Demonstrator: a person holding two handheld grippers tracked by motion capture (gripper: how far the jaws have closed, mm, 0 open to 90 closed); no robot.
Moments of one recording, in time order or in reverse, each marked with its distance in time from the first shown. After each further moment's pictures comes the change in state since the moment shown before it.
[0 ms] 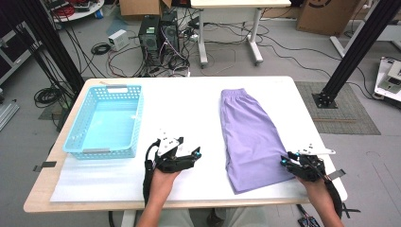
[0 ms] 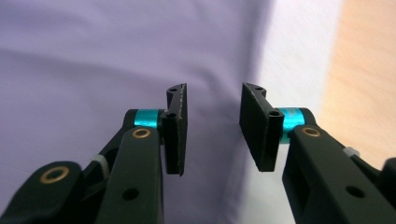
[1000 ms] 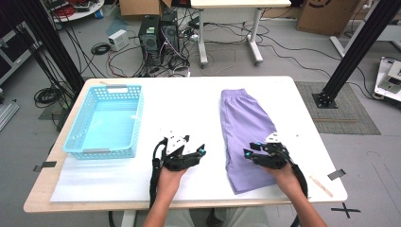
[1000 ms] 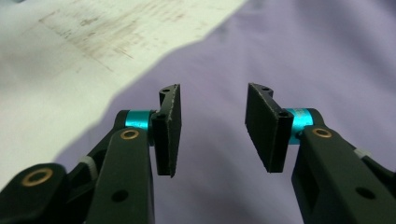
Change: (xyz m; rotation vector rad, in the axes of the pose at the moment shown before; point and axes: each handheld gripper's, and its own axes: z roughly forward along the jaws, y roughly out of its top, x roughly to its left) left arm -0.007 -0.001 0.009 -0.011 0.026 0.028; right arm 0.071 0.066 0.049 -0.082 0.353 -0.066
